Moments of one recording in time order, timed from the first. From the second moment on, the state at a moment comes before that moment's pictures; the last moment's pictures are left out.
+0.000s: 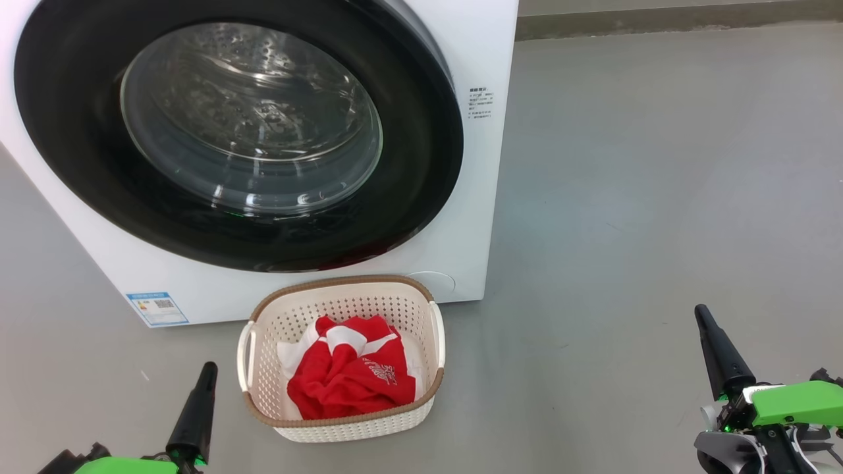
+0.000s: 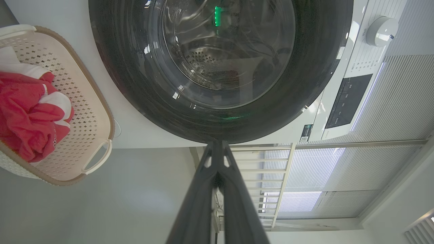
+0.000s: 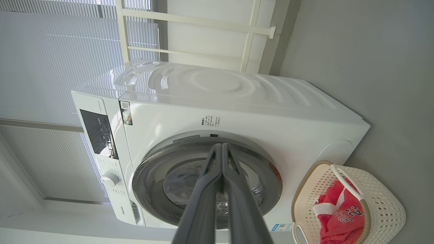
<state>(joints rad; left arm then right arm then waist) -0.07 0.05 0.07 0.27 -1.61 -0.12 0.10 -0.06 -0.06 -0.11 0.27 1.63 0.13 0.09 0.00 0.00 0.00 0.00</state>
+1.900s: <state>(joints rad) -0.07 0.05 0.07 0.27 -1.61 -0.12 0.11 -0.06 -0.05 -0.12 0.27 1.63 0.13 0.10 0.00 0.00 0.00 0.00</state>
